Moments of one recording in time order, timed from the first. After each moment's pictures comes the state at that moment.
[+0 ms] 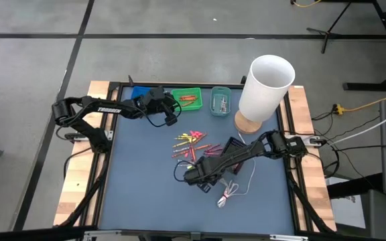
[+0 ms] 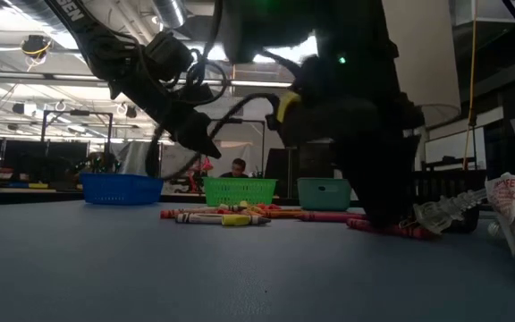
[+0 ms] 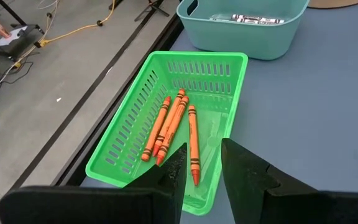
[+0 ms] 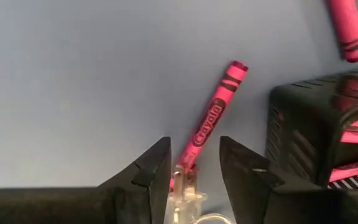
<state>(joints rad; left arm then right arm) 0.49 1.50 0.67 0.26 -0.14 0.21 0.32 2.27 1.79 -1.28 -0.02 1.01</state>
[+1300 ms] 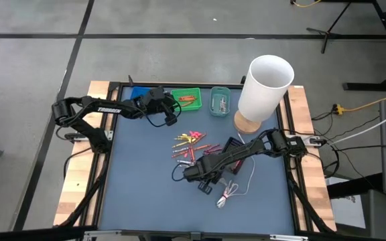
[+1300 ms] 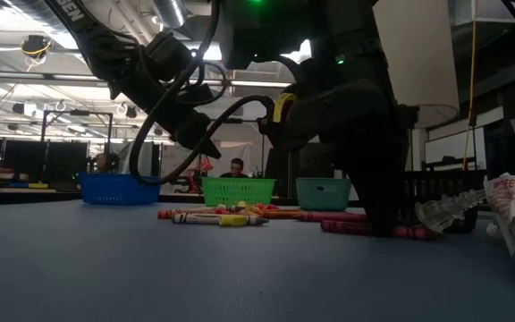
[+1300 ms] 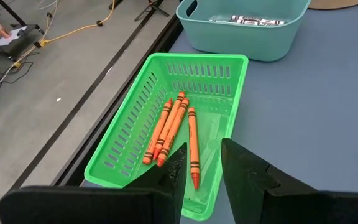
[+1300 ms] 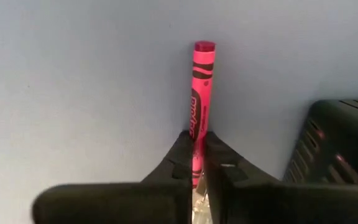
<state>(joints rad) 0.49 1.50 0.67 0.26 -0.14 0.21 0.31 2.27 1.76 -1.20 -0.13 0.83</state>
